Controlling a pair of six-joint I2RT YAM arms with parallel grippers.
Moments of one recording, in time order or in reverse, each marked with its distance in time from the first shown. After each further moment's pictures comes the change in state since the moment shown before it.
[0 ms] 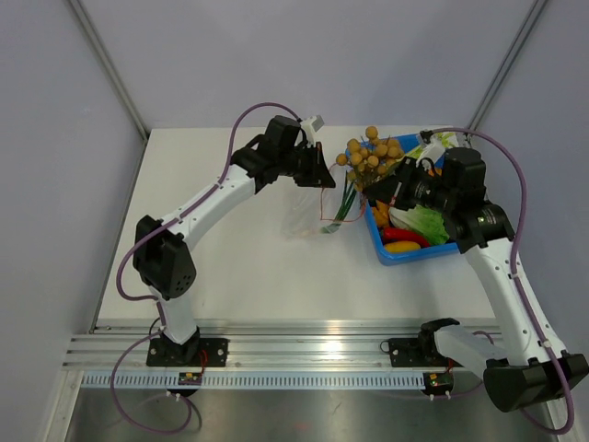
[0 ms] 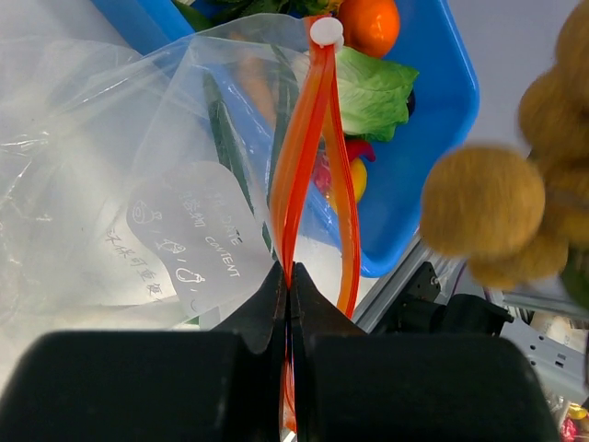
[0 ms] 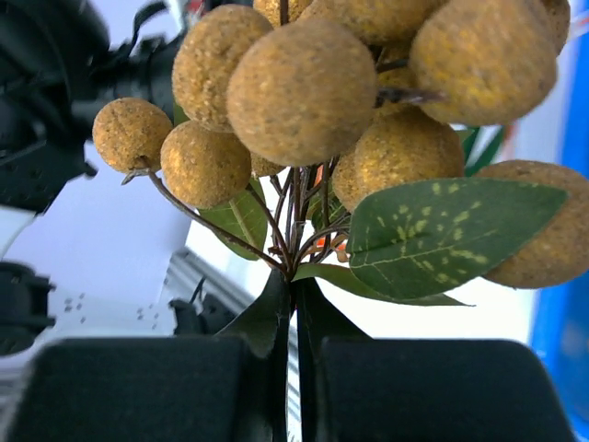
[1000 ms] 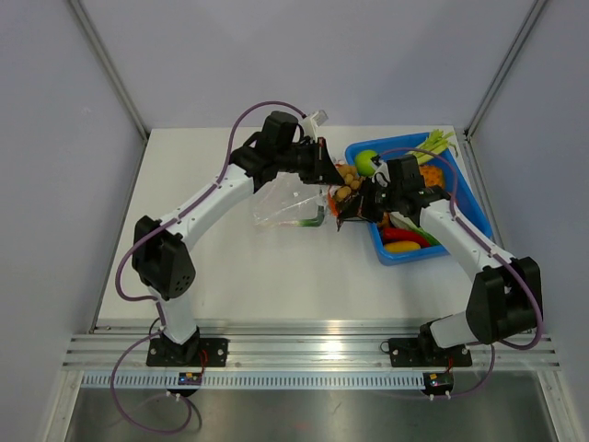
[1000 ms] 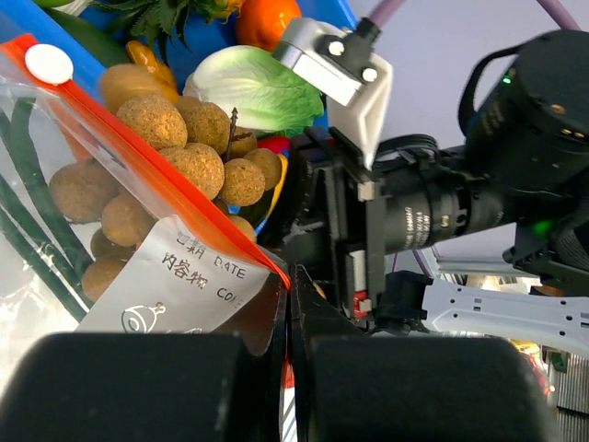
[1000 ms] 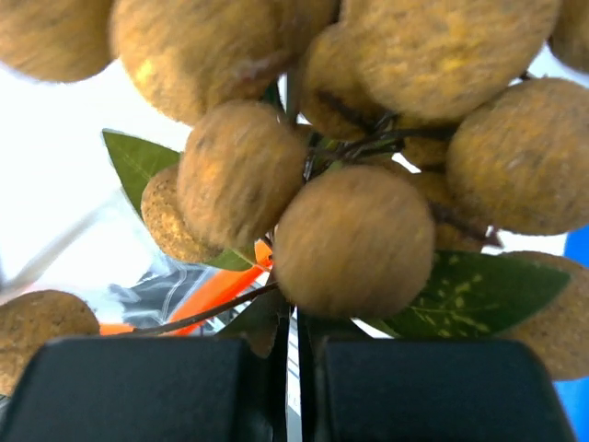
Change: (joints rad) left arm 0.007 -0.003 0.000 0.103 0.185 -0.074; right arm 0.124 0.378 -0.143 0.116 -0.027 0.030
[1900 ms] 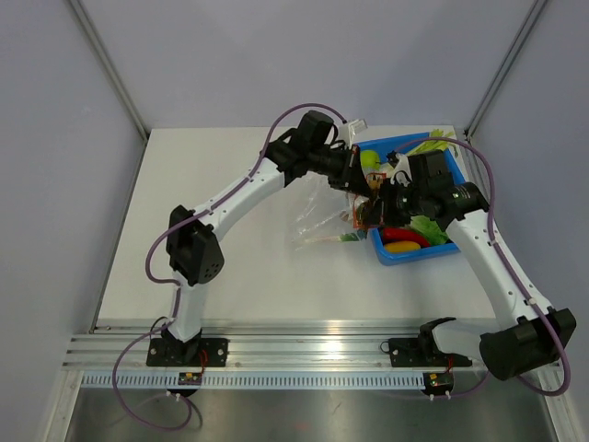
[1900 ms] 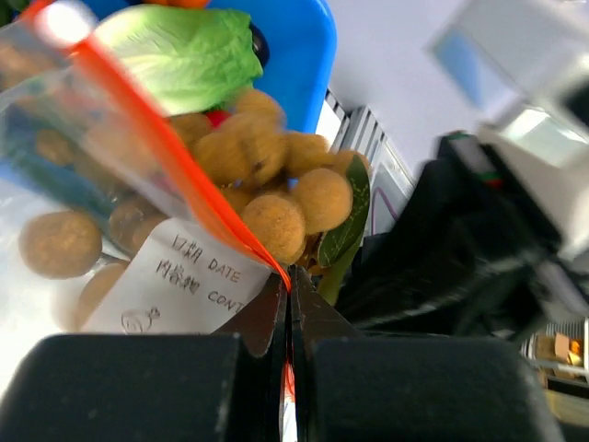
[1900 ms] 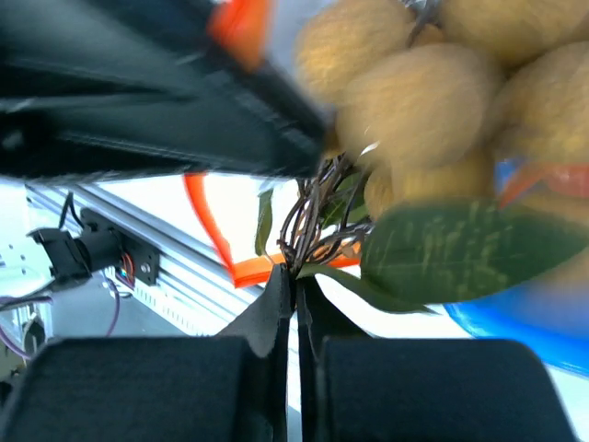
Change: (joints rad) left arm -0.092 0.214 0.288 -0.130 0.128 0.079; right arm 0.000 -0.185 0.191 -0.451 0.170 -0.257
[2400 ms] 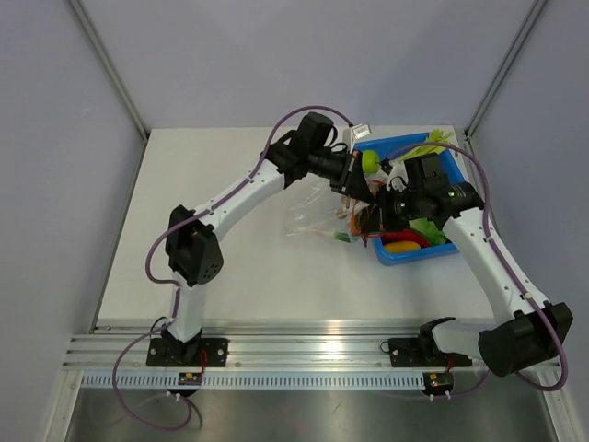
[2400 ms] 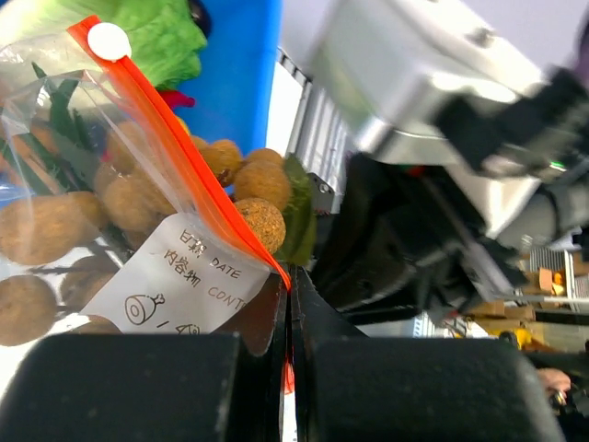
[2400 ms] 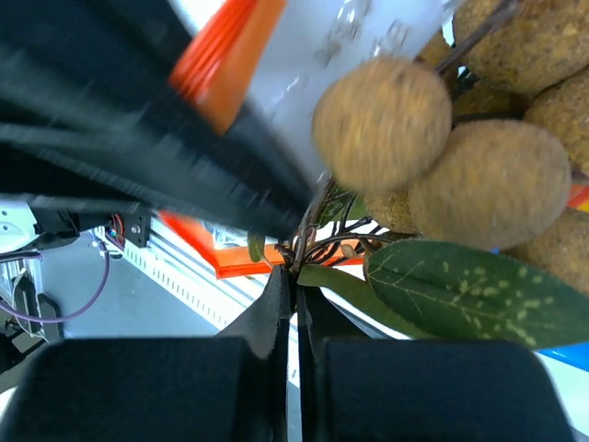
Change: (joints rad) left arm -0.010 0.011 -0.012 0.023 0.149 0.055; right arm 0.000 0.008 -0.014 -0.068 -0.060 -0.082
